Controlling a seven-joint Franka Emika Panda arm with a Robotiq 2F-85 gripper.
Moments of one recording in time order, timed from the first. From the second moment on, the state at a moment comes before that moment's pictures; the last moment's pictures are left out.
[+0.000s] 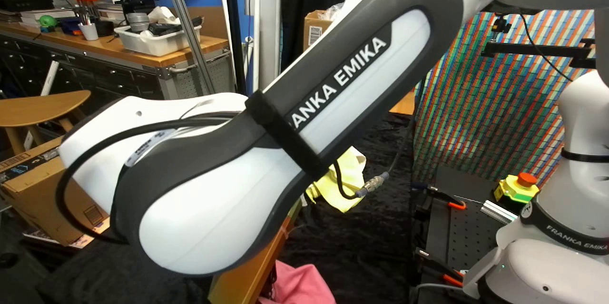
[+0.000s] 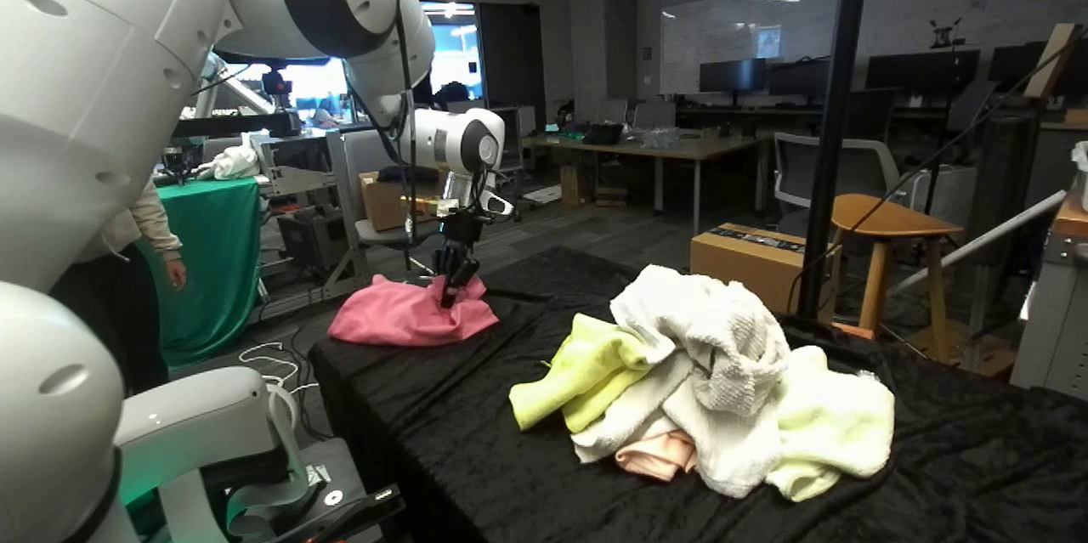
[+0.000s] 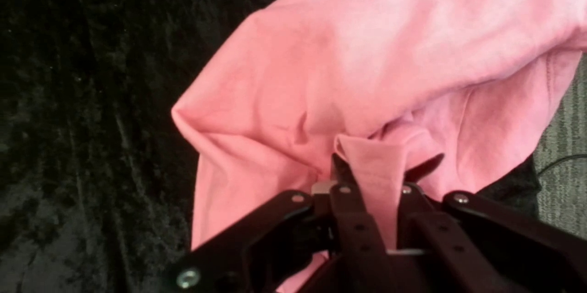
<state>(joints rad) 0.56 0.64 0.20 -1.61 0.04 1.85 0.57</state>
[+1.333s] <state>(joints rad) 0.31 0.20 0.12 -1.86 0.00 2.01 0.63</state>
